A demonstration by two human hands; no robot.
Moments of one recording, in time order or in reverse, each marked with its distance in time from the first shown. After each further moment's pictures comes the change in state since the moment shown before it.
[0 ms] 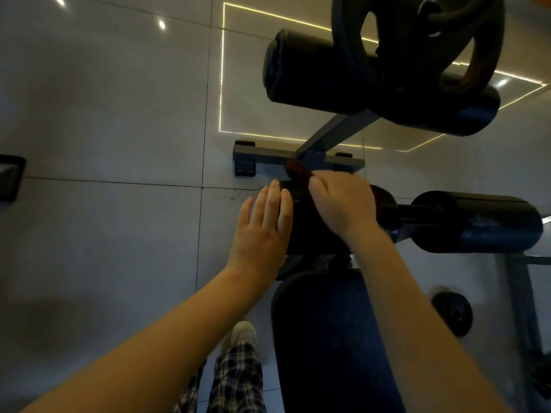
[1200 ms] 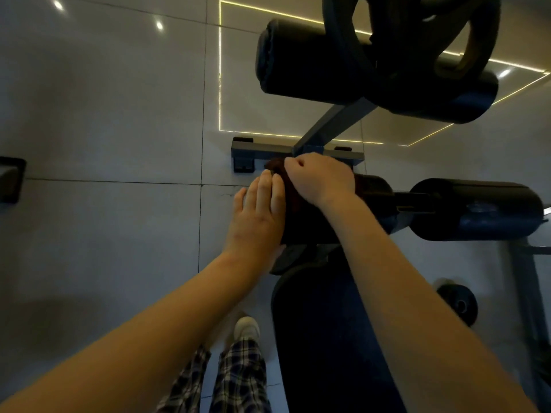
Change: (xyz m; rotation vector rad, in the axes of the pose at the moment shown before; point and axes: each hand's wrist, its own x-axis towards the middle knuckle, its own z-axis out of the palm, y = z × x) left_hand 0.009 0.006 -0.019 -0.047 -0.192 -0.091; right_hand 0.012 -0.030 -0.005 -0.027 -0.079 0.129
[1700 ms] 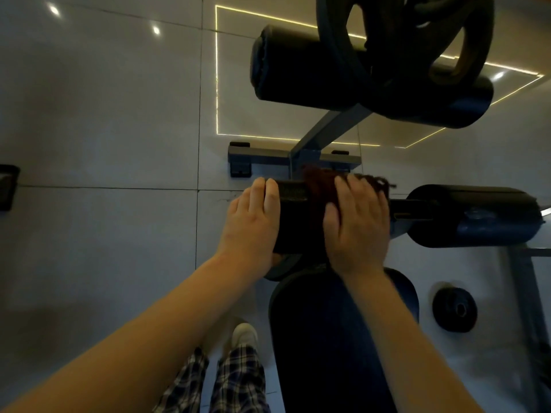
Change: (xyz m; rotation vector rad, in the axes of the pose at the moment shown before) left_hand 0.007 -0.001 -0.015 0.001 -0.116 0.036; right_hand -0.059 0.065 0.037 -0.050 0.497 -0.060
